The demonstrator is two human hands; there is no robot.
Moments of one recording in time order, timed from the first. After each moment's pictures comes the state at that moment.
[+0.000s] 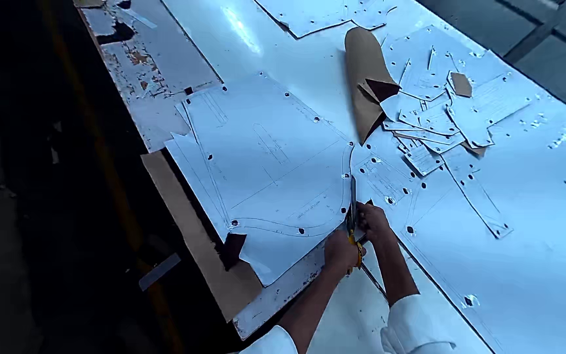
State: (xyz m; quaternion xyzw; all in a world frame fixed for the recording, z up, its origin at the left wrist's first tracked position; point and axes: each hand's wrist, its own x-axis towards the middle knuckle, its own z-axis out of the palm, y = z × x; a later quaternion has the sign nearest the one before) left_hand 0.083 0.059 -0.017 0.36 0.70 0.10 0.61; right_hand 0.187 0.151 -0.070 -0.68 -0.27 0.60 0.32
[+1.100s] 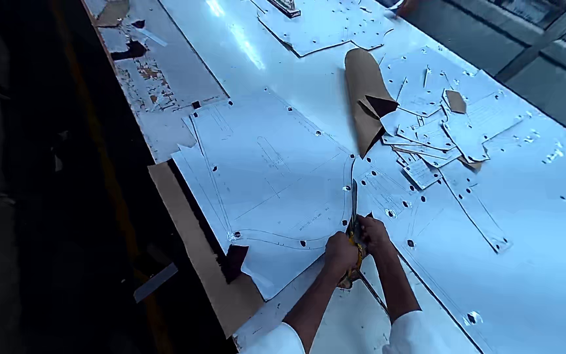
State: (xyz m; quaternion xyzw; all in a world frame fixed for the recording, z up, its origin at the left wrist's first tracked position) left_hand 0.074 0.082 -0.017 0.38 0.70 0.12 0.60; right_hand 0.186 0.152 -0.072 -0.70 -0.28 0.58 0.32
